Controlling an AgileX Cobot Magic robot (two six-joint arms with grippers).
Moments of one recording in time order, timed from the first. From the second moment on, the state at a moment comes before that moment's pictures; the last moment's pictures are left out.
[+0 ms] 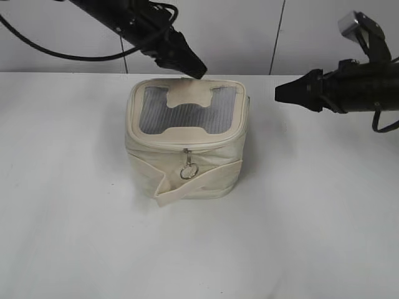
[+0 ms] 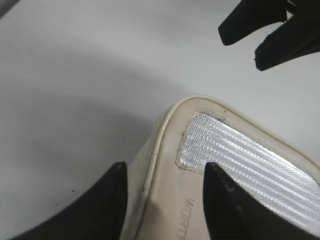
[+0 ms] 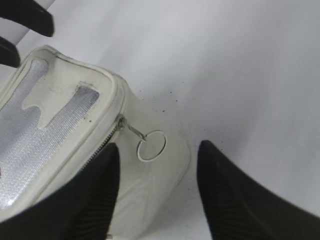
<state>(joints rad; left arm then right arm) -0.36 2.20 -1.94 -0.85 1.16 1.16 0.06 1.77 -0.91 1.67 0.63 -1.67</state>
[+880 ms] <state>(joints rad) -0.42 2.34 -2.11 -0.71 1.20 1.02 0.21 1.98 -0.91 1.82 0.53 -1.97</state>
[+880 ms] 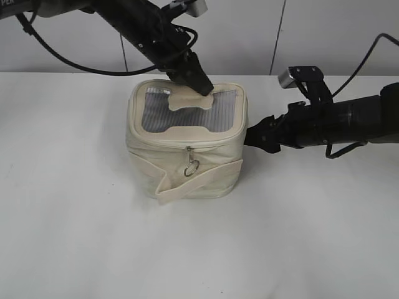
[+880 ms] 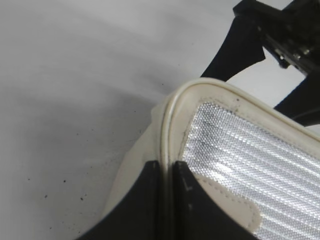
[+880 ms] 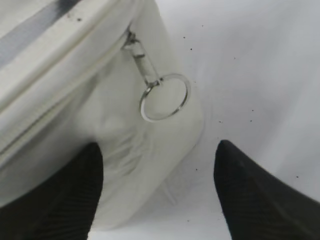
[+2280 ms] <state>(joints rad) -0.42 2.34 -2.11 -0.71 1.20 0.96 0.22 1.85 -0.81 1.83 0.50 -1.91</state>
